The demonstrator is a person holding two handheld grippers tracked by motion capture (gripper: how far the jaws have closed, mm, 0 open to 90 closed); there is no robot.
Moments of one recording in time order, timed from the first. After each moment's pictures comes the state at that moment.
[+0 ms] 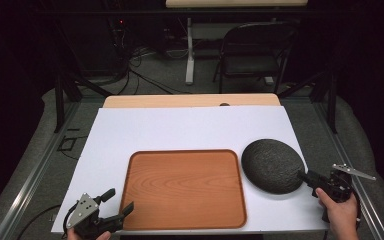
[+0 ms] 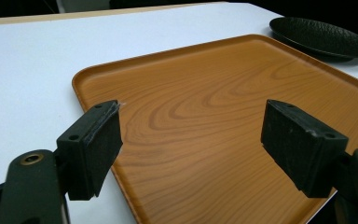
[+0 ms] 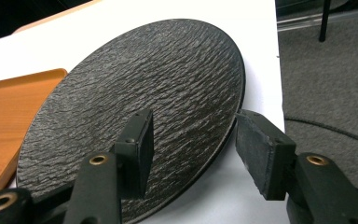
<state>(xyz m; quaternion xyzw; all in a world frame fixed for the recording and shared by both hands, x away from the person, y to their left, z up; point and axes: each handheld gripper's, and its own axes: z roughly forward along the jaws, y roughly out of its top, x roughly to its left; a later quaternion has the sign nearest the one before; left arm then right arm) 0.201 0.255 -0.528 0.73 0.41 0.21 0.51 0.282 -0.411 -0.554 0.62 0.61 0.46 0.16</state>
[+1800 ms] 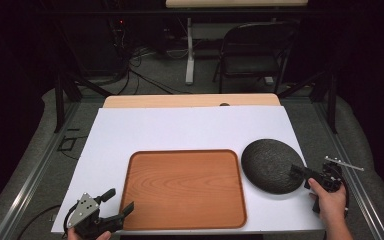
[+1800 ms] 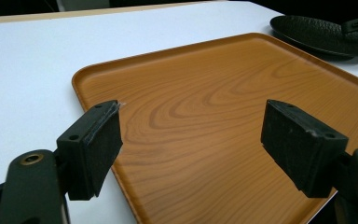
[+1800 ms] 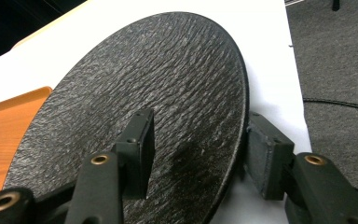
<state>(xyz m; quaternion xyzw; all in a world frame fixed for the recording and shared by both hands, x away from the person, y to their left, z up) 0.202 0.255 -0.529 0.73 0.41 0.21 0.50 0.315 -0.408 -0.570 0.66 0.58 0.47 0.12</state>
